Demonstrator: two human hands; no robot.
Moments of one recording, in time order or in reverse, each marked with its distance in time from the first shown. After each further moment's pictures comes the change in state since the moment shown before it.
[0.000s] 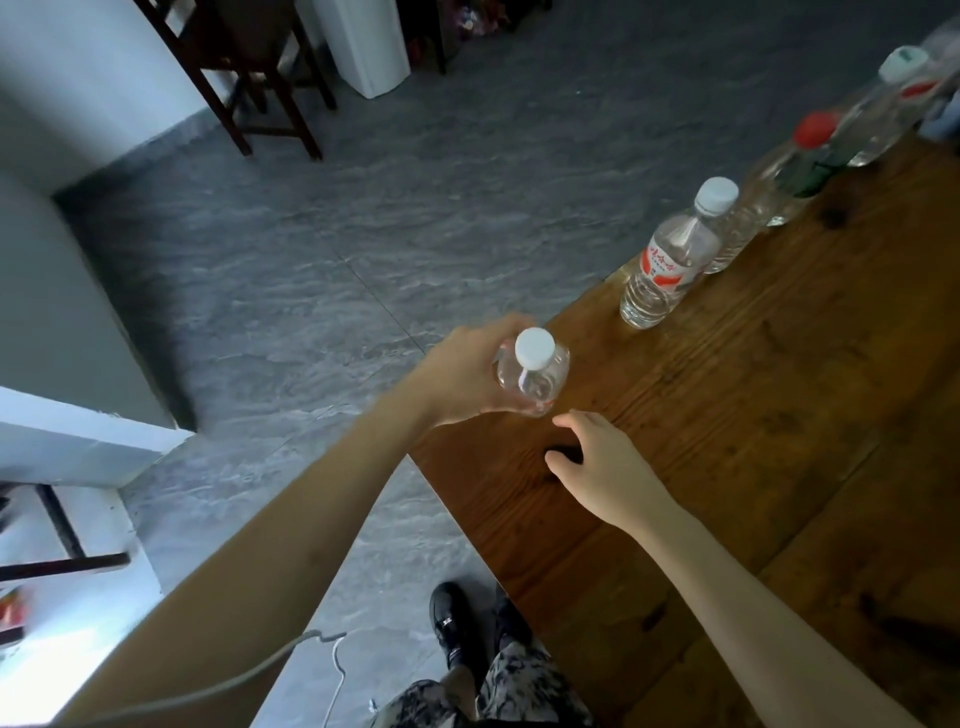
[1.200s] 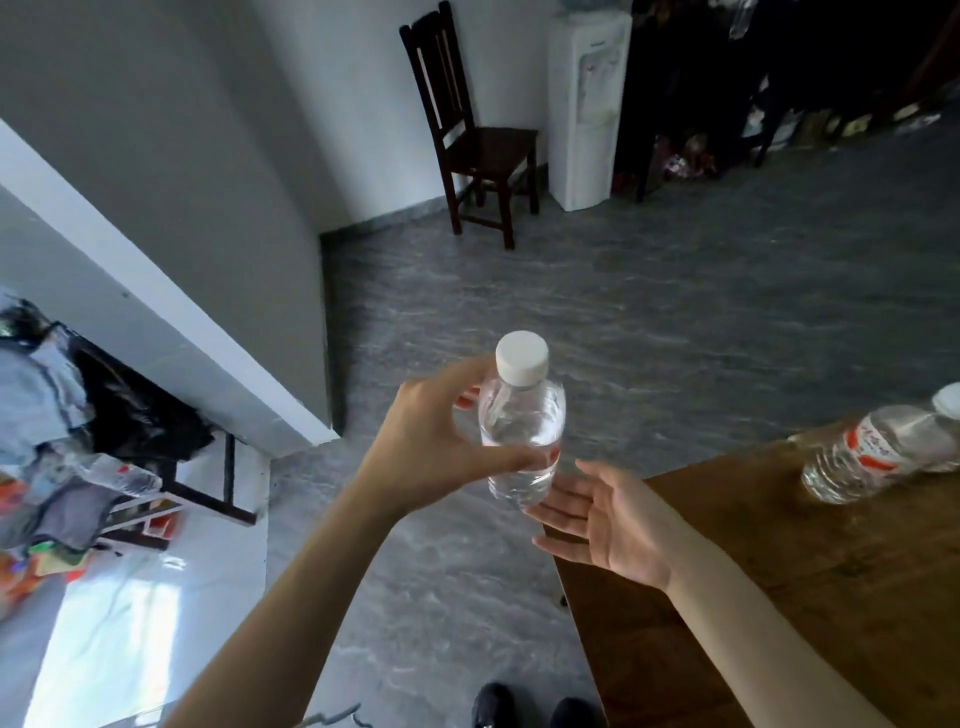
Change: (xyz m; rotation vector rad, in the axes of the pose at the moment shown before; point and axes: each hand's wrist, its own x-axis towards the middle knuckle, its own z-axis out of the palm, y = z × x) left_hand -0.174 0.022 -0.123 0.004 0.694 -0.157; right_hand 0.034 -0.139 -0.002 1.282 -0.899 0.252
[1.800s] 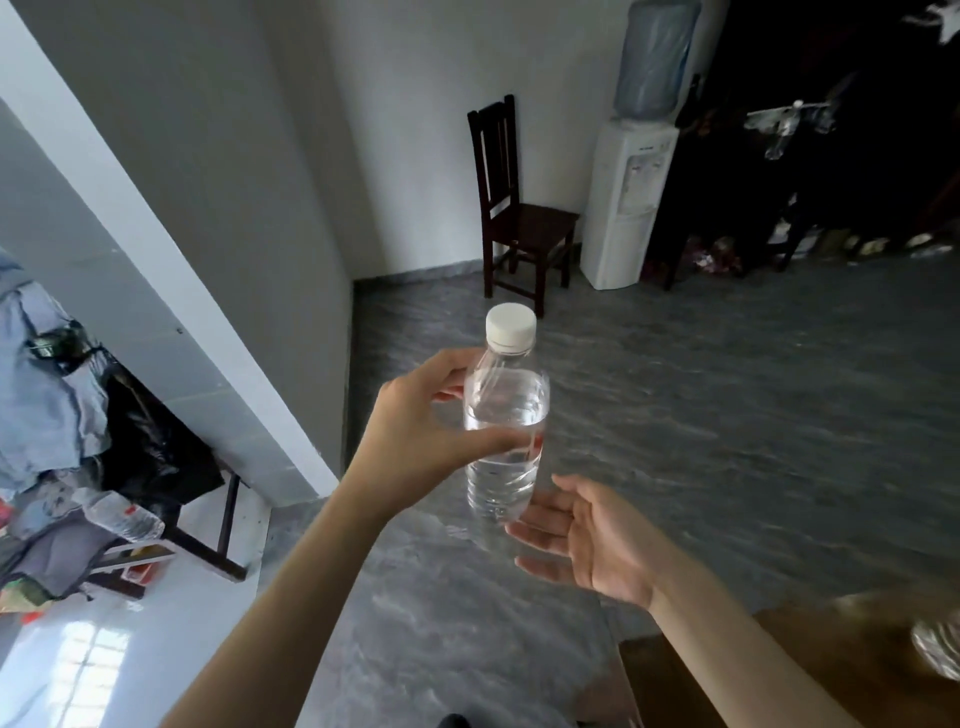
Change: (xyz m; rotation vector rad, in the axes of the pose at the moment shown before) left_hand 0.048 -0.080 -0.120 -0.200 0.202 -0.106; right_hand 0.085 -0.051 0.136 -0.157 -0.056 -0.010
